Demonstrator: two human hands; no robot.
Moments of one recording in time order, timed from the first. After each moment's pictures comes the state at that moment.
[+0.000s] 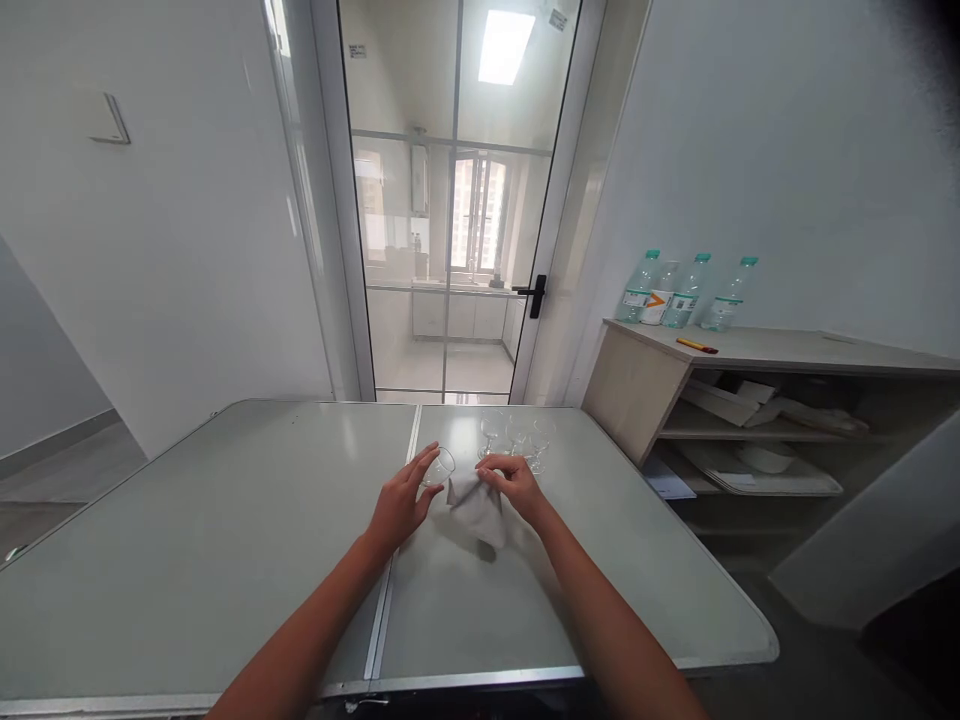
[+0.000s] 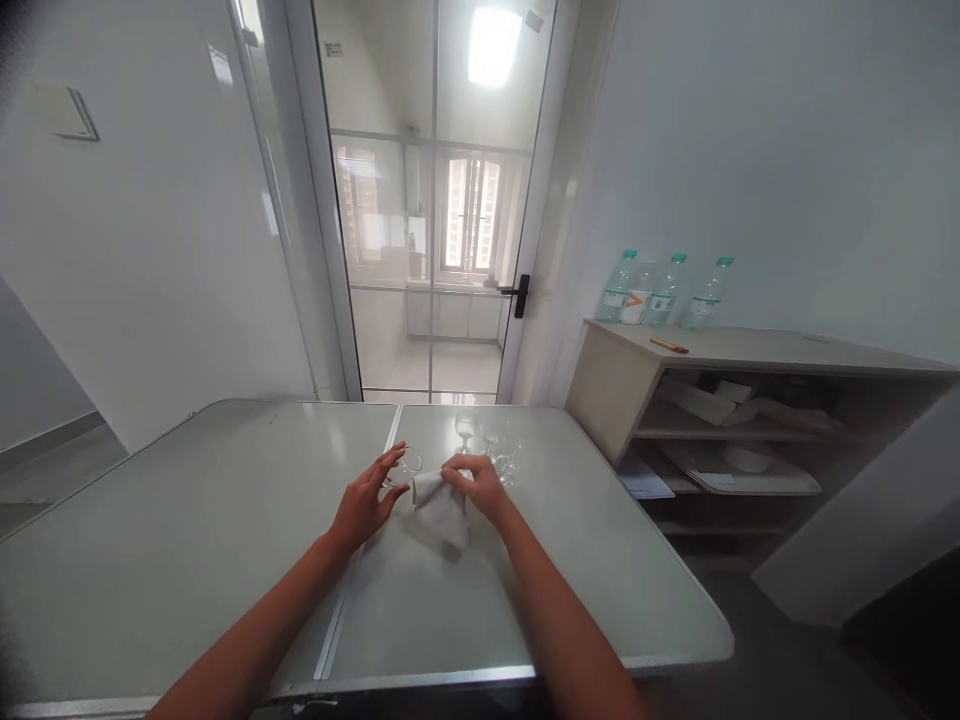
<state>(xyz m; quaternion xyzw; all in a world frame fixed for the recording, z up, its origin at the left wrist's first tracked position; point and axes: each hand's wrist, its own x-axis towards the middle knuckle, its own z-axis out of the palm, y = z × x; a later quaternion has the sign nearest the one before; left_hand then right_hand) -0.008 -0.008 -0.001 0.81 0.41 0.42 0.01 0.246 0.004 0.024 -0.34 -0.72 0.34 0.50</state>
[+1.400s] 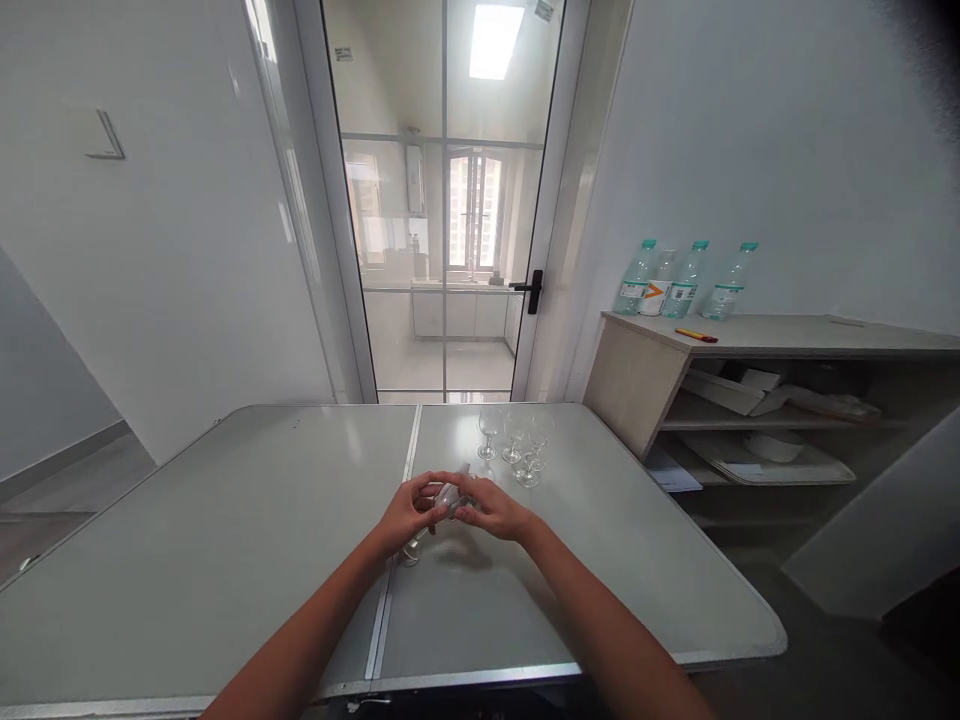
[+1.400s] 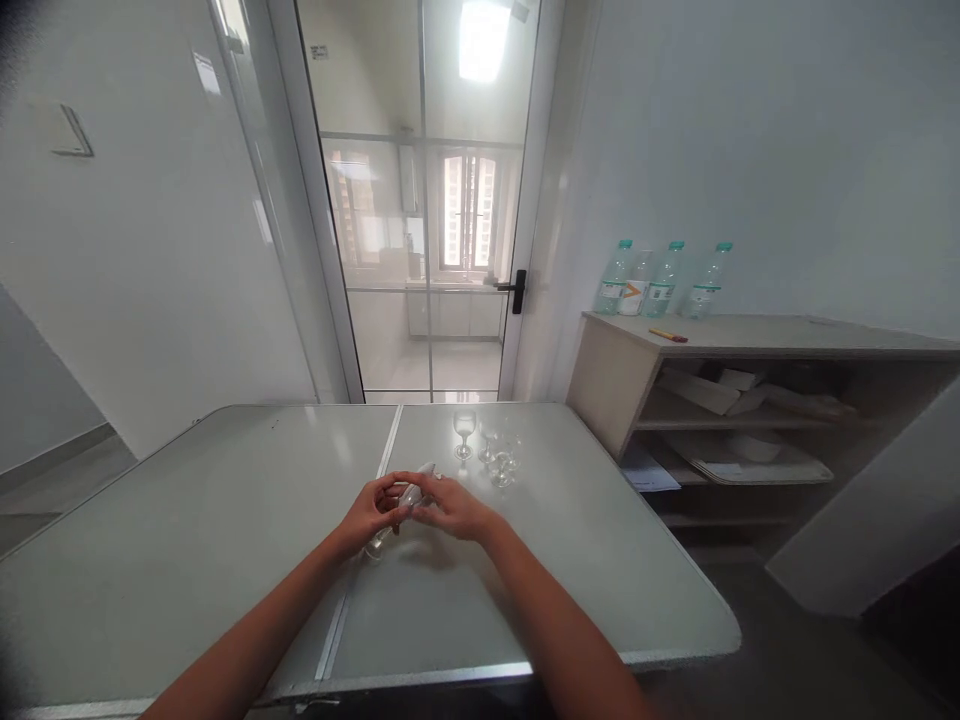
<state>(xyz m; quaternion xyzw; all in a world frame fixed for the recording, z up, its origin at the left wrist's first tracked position) -0.002 -0.018 -0.001 0.72 0.33 0.38 0.48 0.221 -0.027 0.038 -0.23 -0.85 0.36 0.32</state>
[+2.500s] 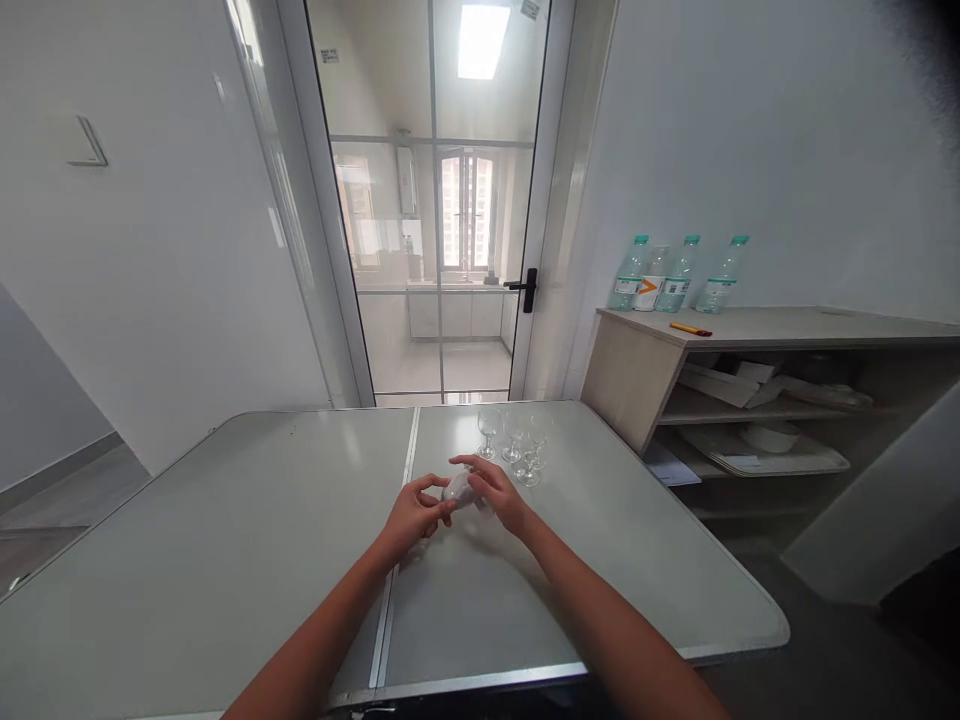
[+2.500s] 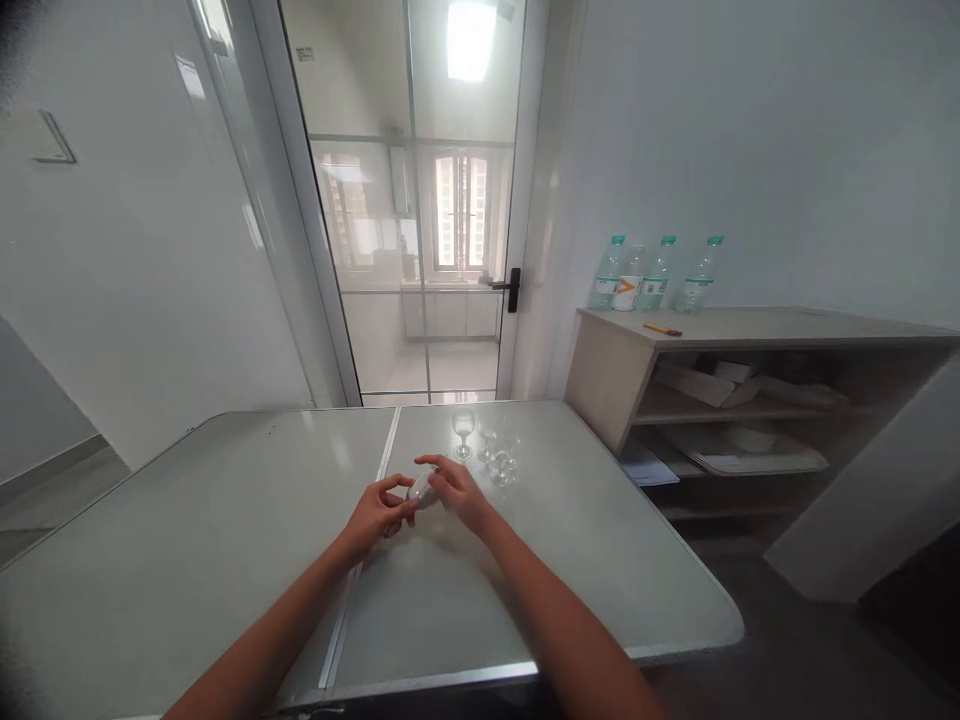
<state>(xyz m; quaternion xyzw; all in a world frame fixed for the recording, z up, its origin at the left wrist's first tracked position) 0.009 -0.017 0.000 0.63 0.42 0.37 0.54 0.219 -0.019 0.025 -0.30 -0.67 0.49 0.48</state>
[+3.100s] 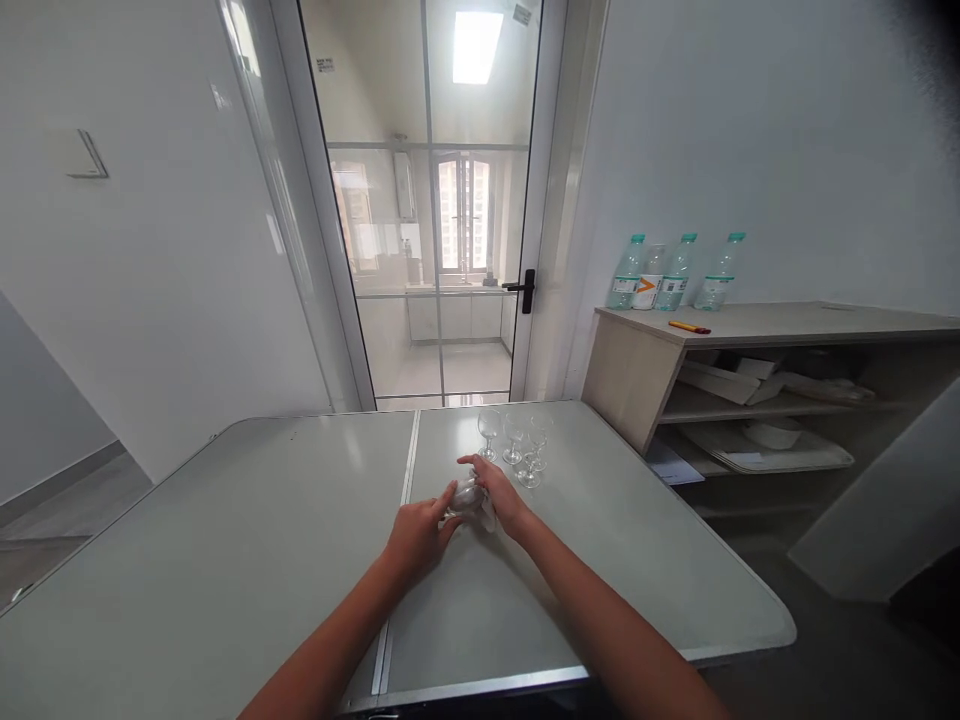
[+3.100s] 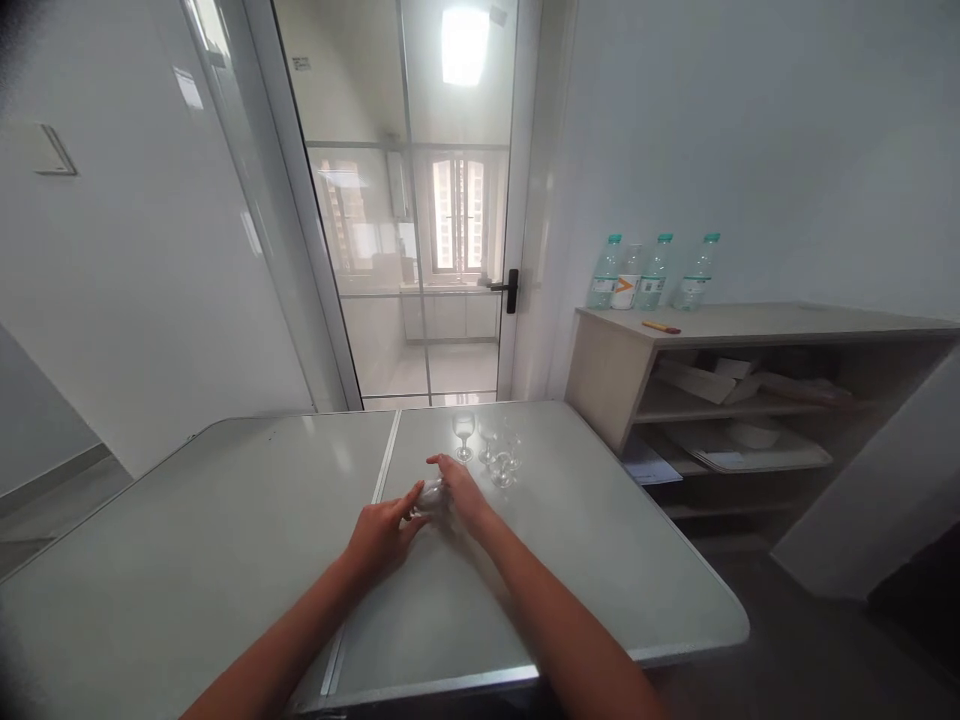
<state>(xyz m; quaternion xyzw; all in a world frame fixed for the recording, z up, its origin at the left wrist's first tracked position) 0.014 -0.020 -0.022 0.79 0.47 0.35 0.19 0.208 -0.007 0.012 -0.41 -0.53 0.53 0.52</state>
